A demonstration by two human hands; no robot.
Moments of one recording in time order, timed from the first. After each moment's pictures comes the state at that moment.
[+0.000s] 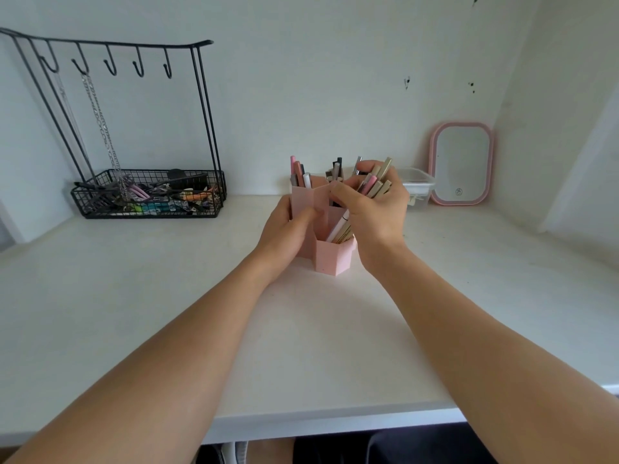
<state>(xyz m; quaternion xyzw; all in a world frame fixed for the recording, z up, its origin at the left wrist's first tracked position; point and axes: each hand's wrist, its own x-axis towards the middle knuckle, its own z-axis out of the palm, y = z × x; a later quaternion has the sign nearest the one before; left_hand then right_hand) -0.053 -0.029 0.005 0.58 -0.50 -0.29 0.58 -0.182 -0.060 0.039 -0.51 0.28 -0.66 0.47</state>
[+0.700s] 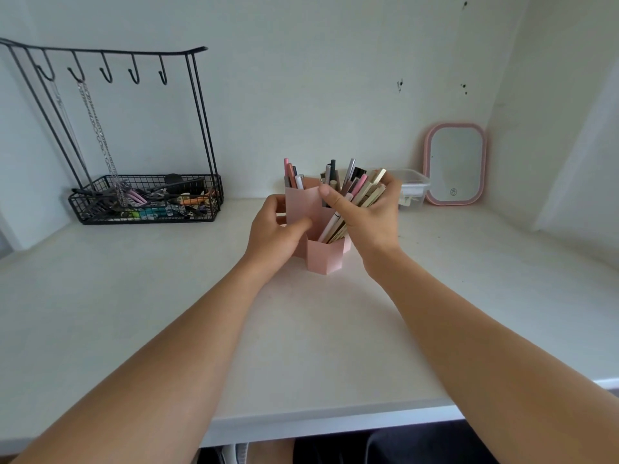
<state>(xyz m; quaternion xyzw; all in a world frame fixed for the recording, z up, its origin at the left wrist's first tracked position) -0.043 -0.034 -0.002 0.60 -0.49 -0.21 0.60 -0.187 -0.080 0.018 -0.57 0.39 -0.61 0.40</state>
